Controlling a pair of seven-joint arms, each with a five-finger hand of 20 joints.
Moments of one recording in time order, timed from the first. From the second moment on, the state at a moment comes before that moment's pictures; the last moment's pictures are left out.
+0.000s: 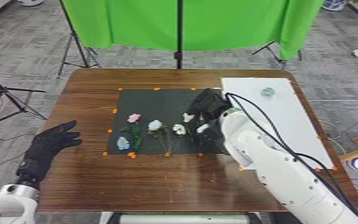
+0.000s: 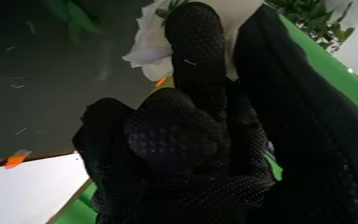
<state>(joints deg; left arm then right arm) 128.1 -57.4 -104.2 -114.0 61.8 4.6 5.8 -70.5 -63.4 52.6 -98.1 -97.4 0.8 32.8</state>
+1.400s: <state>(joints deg) 128.8 -57.9 -104.7 -114.4 61.9 4.7 6.0 -59.5 -56.8 61.3 -81.5 -134.5 -8.3 36.5</state>
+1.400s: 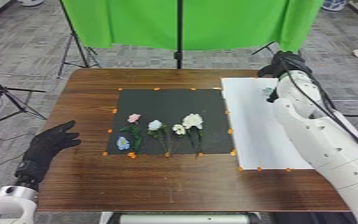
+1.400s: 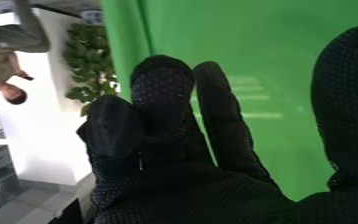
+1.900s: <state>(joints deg) 128.3 -57.9 -104.1 -114.2 61.9 4.7 5.9 -63.5 -58.1 59.9 -75.0 -133.8 -5.2 34.2</state>
